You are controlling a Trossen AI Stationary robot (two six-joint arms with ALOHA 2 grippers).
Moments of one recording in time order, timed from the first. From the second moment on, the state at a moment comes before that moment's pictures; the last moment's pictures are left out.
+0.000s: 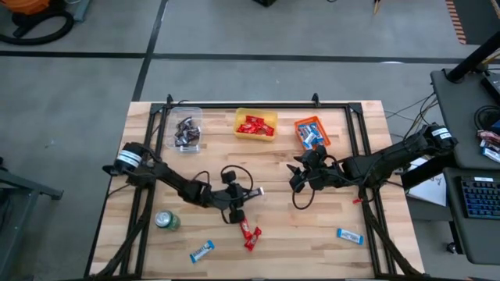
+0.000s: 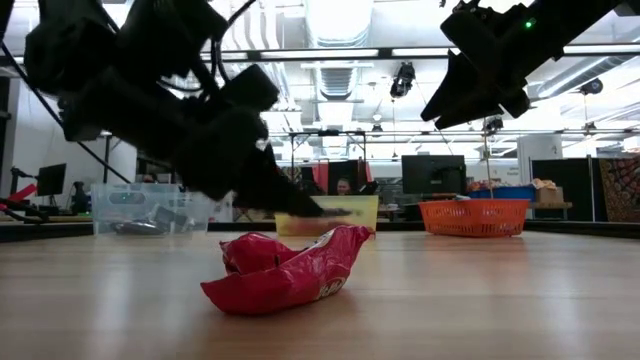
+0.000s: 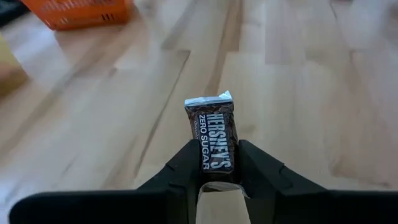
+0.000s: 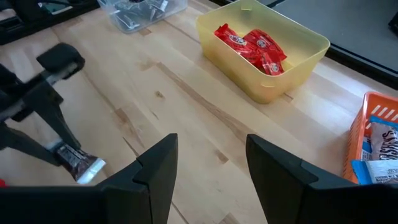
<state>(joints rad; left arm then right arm) -0.32 1.89 0.69 0.67 -0.51 -0.22 0.27 1.24 0.71 -0.26 0.71 0.69</state>
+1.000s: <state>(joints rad) 0.26 1.06 0.70 -0.81 -0.83 -0.69 0.27 1.24 0.71 -0.25 0.71 0.69</state>
